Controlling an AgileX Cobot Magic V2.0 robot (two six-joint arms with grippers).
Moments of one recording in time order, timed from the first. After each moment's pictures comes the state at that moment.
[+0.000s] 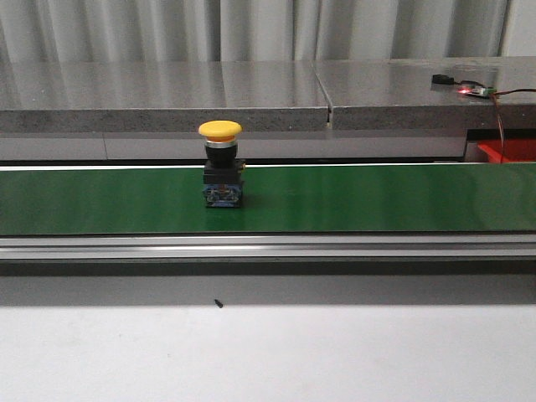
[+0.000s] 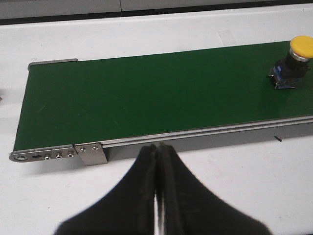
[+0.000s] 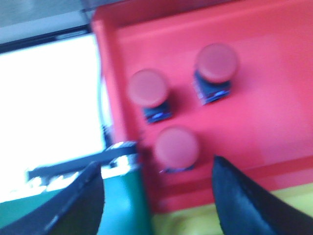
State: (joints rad) left arm -0.05 0.57 -0.69 -0.15 0.81 0.15; right arm -0.26 1.60 -1.23 0.10 0.53 -0.04
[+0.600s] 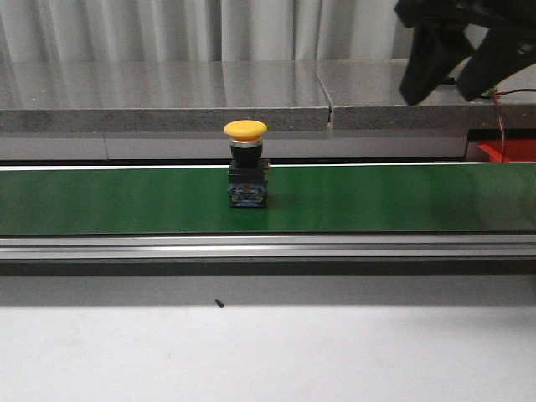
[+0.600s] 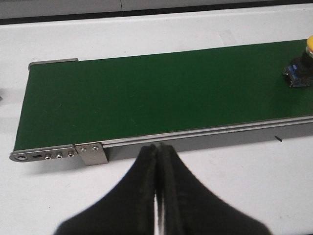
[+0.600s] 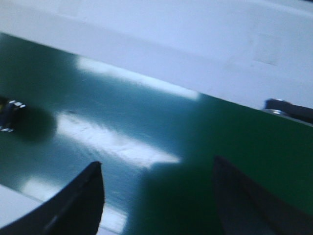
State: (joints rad) left arm -0.05 0.57 -0.69 -0.15 0.81 0.15; right arm 0.29 1.45 -1.12 0.08 0.62 -0.04
